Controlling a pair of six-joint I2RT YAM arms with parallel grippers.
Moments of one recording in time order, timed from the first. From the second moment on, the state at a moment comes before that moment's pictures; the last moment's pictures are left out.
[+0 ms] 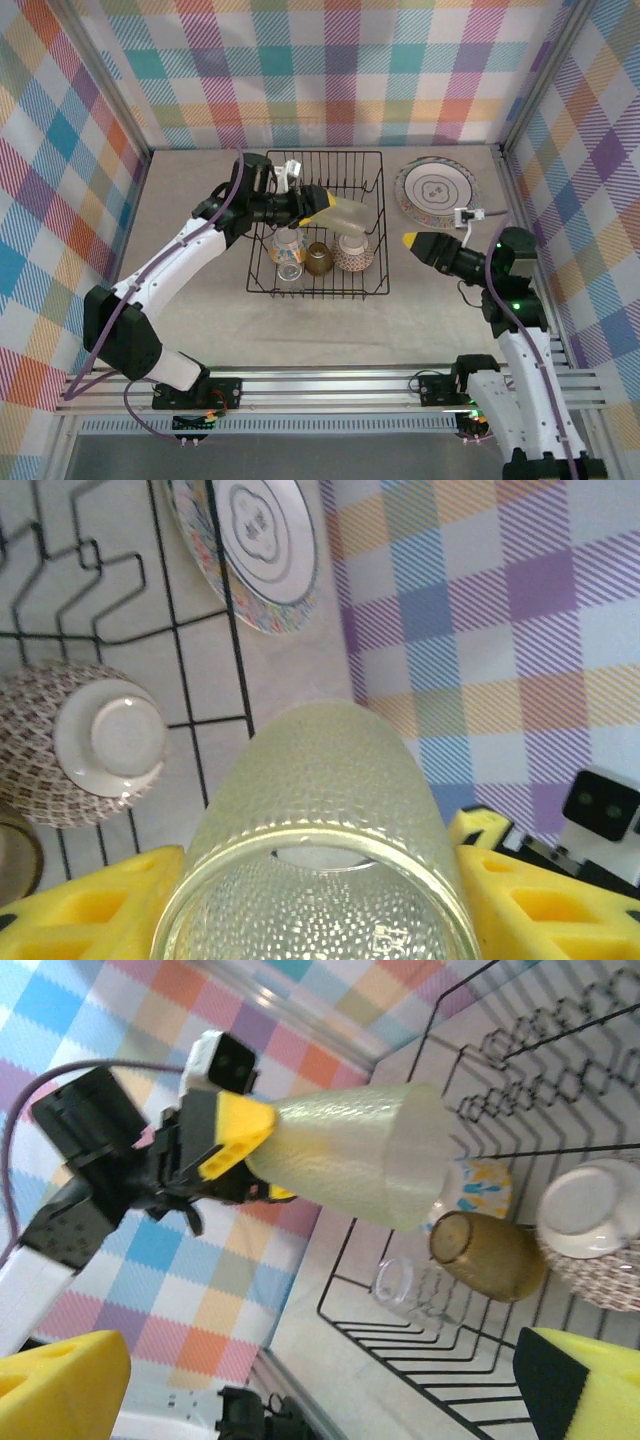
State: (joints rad) left arm -0.49 1.47 1.28 -0.33 0.64 -0.89; right arm 0.07 0.71 0.68 -0.23 -0.94 0.79
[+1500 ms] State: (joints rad) left arm -0.47 1.48 0.95 0.47 0.89 -1.36; right arm 0.33 1.06 0.82 0.09 -0.87 0.89
